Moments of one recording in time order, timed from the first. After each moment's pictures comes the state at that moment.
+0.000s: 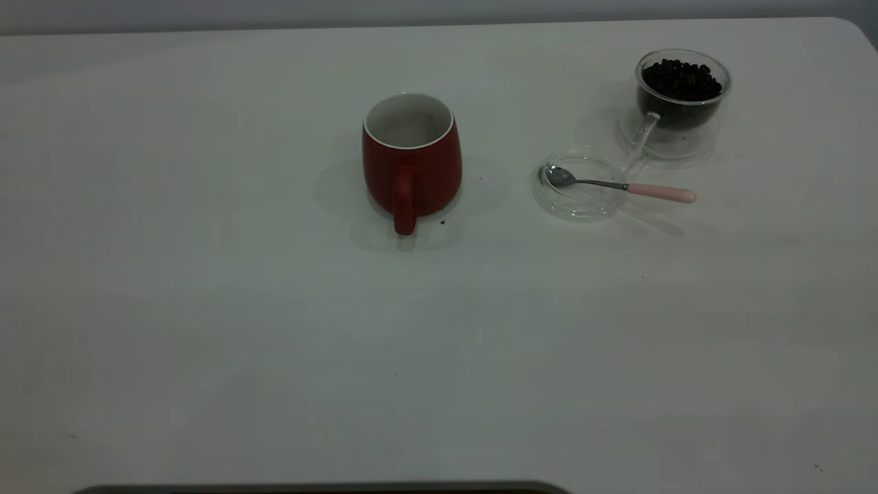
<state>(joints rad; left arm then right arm) -0.38 0.54 -1.02 0.19 1.17 0.01 -0.02 0.03 -0.47 -0.02 1.13 -0.02</state>
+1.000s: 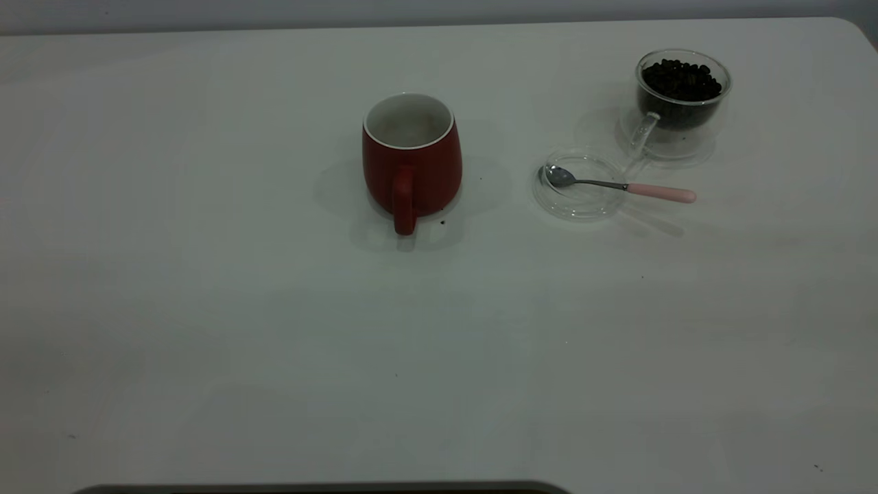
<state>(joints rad) -0.07 -0.02 -0.52 0.01 1.16 0.00 -0.02 0.03 -0.47 -0.02 1.13 -0.02</state>
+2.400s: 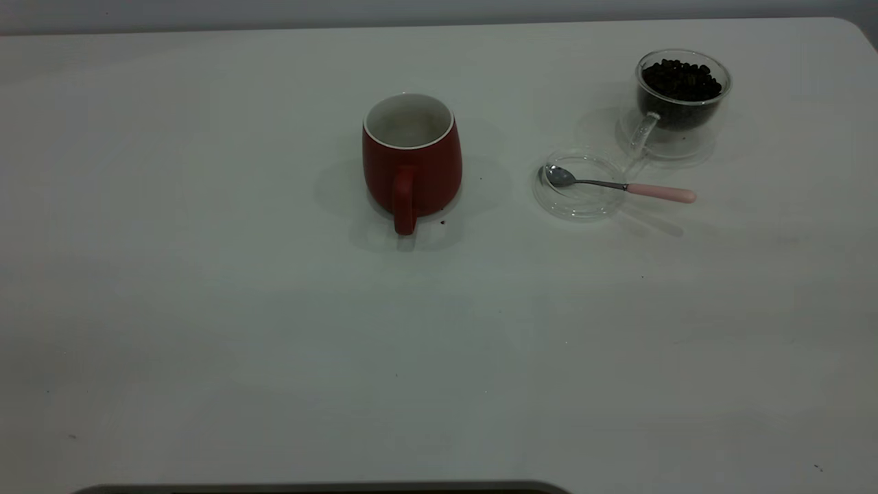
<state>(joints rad) -0.06 -0.02 -0.49 -0.01 1.14 0.03 -0.02 0.03 -0.47 -0.05 1.13 -0.02</state>
